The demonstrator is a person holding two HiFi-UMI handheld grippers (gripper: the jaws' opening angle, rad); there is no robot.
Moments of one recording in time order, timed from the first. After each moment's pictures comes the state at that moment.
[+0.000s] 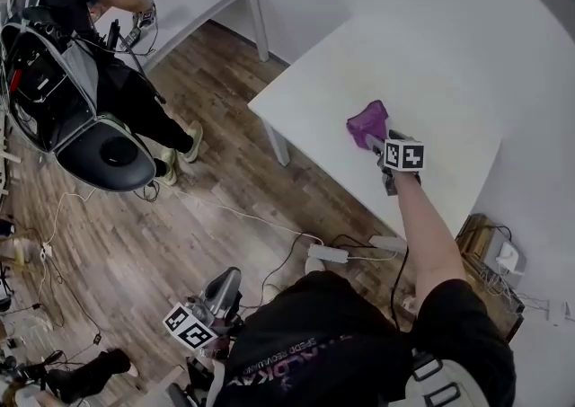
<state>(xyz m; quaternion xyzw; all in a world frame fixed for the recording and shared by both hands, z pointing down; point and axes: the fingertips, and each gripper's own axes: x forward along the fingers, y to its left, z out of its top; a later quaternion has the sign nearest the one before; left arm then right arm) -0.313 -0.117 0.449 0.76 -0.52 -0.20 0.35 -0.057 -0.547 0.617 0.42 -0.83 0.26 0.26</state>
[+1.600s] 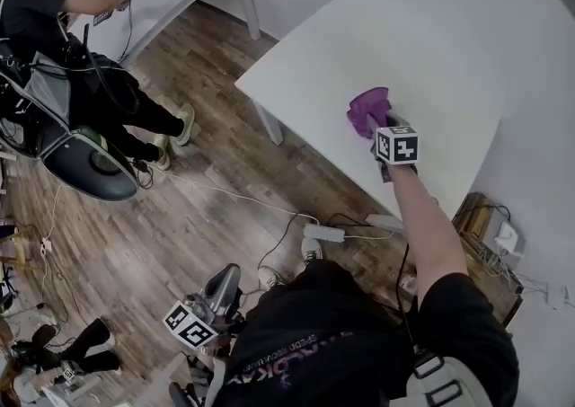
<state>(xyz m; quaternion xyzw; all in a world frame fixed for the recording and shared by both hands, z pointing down) -0.290 -0.093 0.463 0.75 -0.52 -0.19 0.37 -0.061 -0.521 0.605 0.42 -0.85 0.19 0.27</state>
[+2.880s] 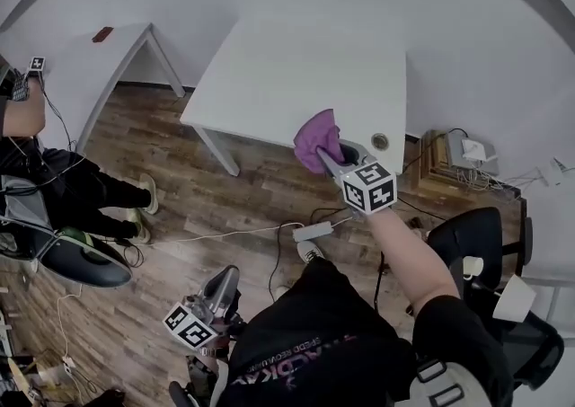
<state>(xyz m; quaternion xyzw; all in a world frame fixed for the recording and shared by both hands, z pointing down) -0.292 -0.047 0.446 0.86 -0.31 -0.16 0.37 -0.048 -0.270 0.468 0.47 -0.86 0.14 0.14</state>
